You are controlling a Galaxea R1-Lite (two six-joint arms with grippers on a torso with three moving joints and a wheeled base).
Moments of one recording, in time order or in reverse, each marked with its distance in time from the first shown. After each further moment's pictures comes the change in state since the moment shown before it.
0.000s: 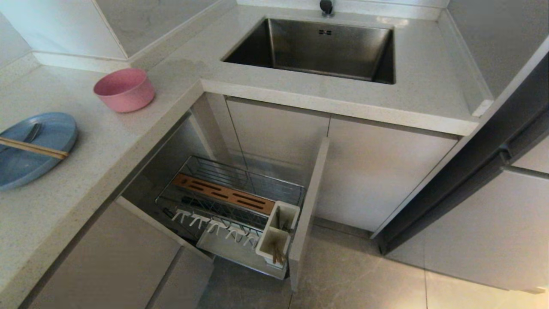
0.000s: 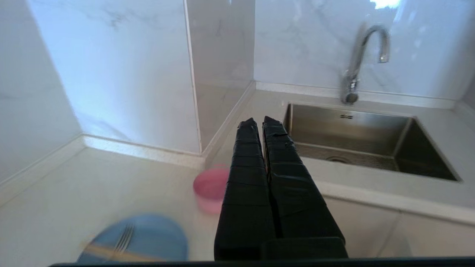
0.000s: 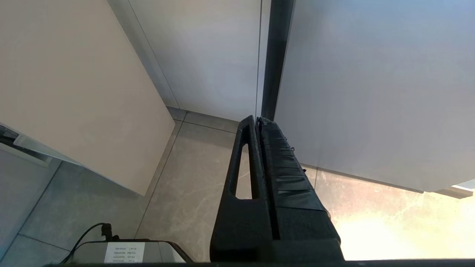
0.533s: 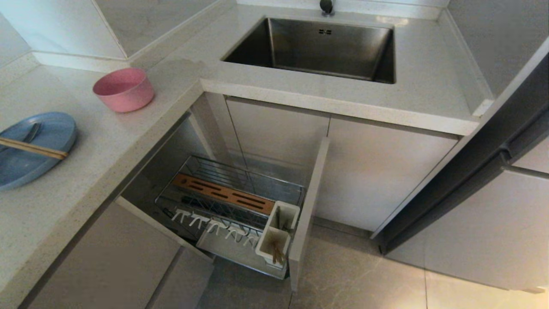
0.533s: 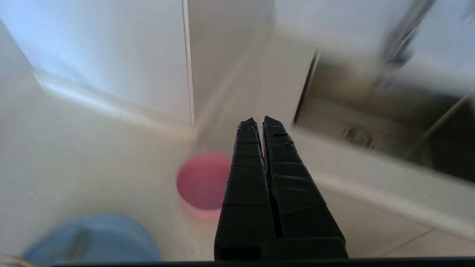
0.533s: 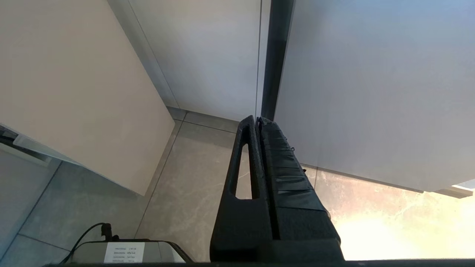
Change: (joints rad) left arm 0.044 0.565 -0.481 0.179 0.012 -0.112; right arm 0.000 0.000 0.000 0.000 0.000 0.000
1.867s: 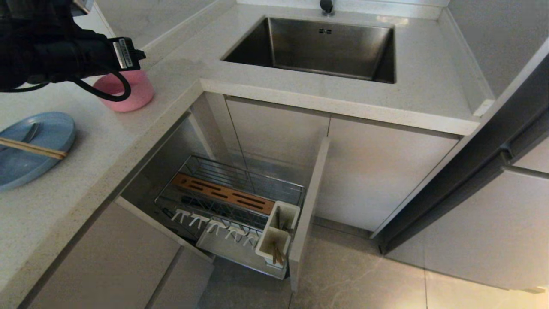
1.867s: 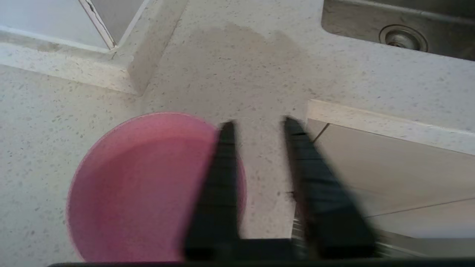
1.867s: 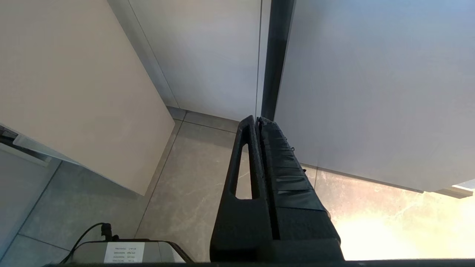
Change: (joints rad) left arm -0.021 0.504 -0.102 -0.113 -0.101 0.107; right arm 0.000 0.000 0.000 0.000 0.000 0.000
